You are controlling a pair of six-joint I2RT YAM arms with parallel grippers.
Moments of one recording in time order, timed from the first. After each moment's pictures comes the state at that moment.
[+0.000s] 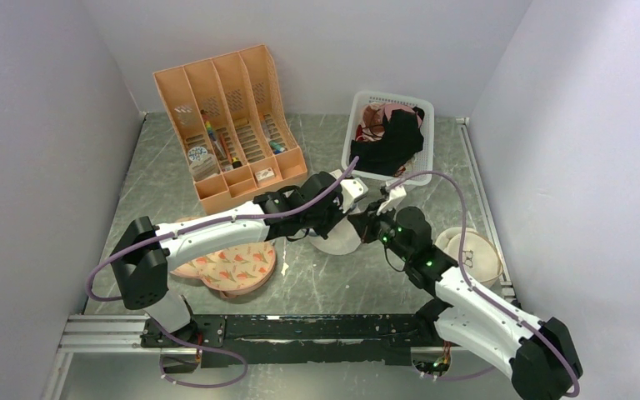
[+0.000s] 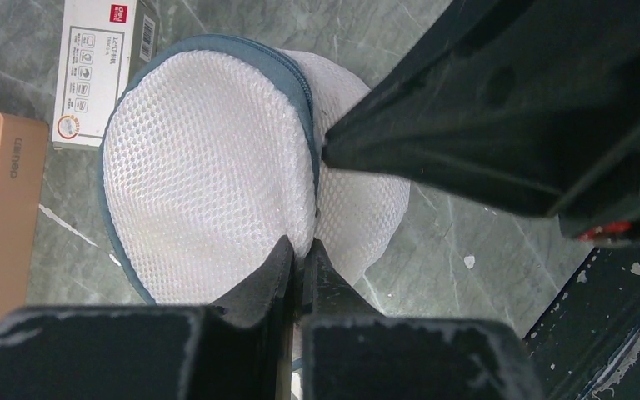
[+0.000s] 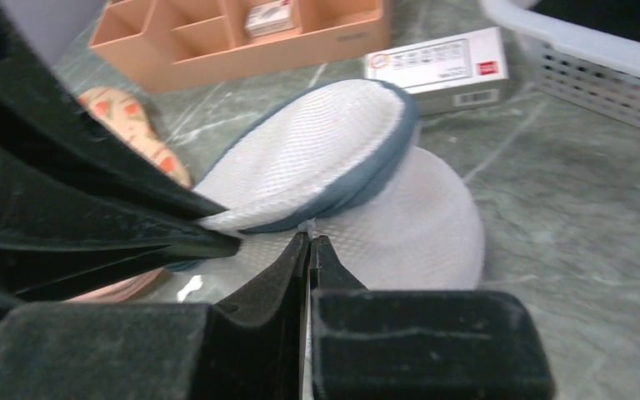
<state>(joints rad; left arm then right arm) -1.05 1.62 1.28 -0.39 -0.09 -0.03 0.60 0.85 0.38 0.22 -0.08 0.34</state>
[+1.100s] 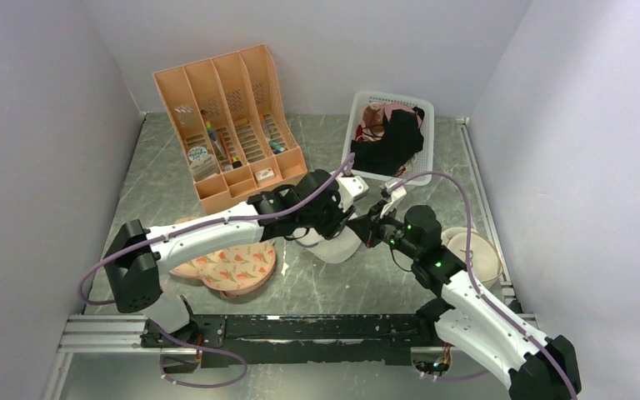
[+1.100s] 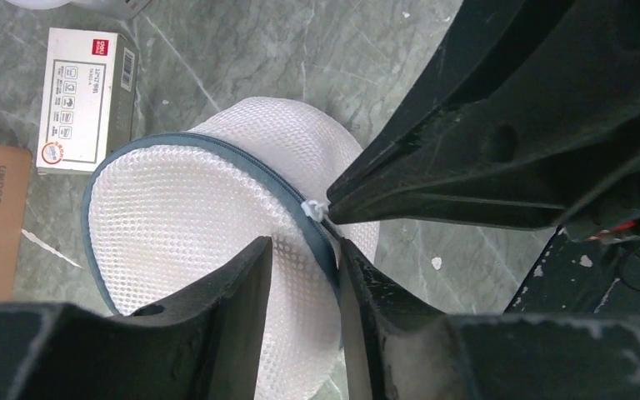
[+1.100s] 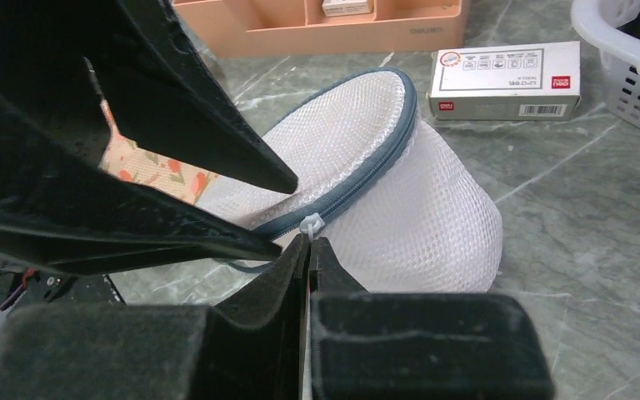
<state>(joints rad) -1.05 1.57 1.28 -0.36 -0.03 -0.03 0.53 0.76 0.42 0.10 -0.29 0.27</state>
